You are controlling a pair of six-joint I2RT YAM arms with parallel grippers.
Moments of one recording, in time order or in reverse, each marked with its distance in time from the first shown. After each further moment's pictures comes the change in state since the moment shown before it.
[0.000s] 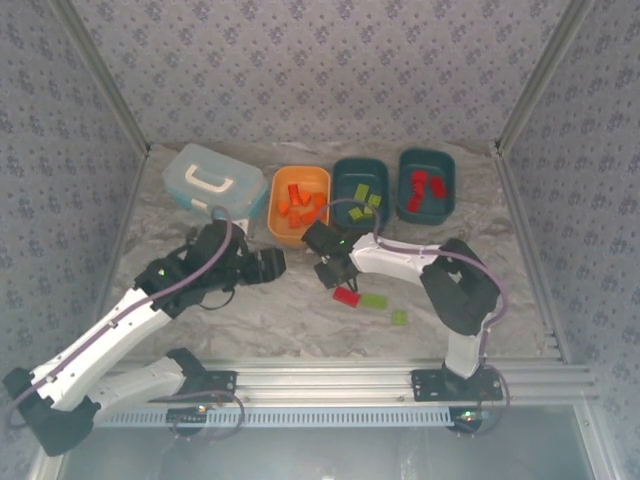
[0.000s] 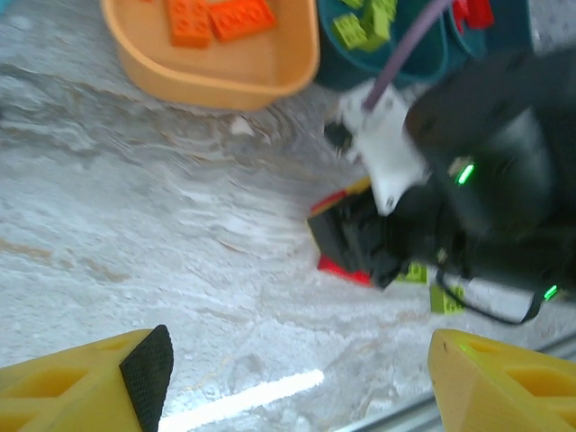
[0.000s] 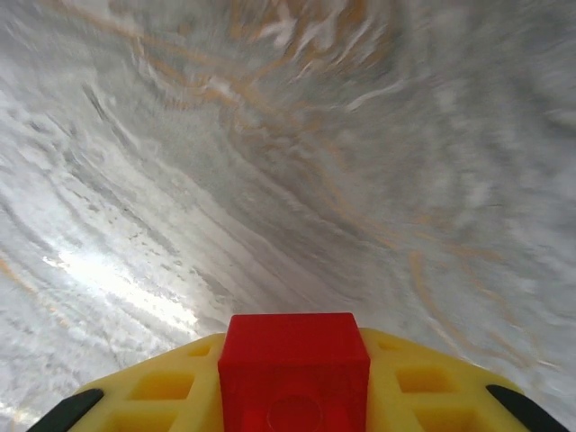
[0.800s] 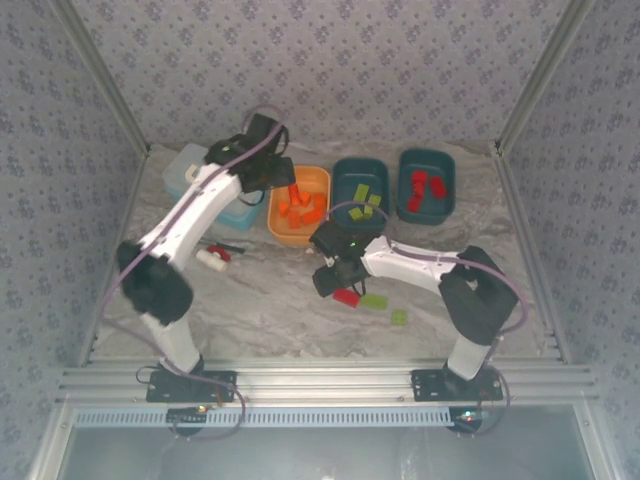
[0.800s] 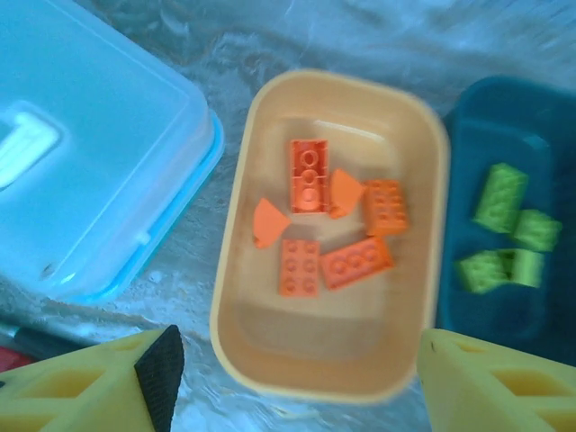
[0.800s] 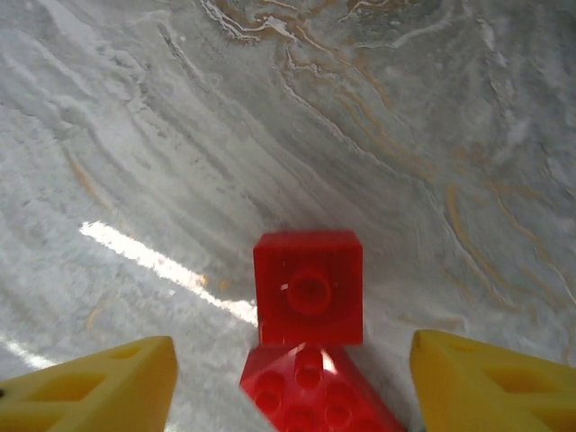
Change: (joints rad) left arm 0.298 0.786 0.827 -0.182 -0.141 0.150; right arm 0.016 -0.047 -0.060 0.002 -0.105 -0.012
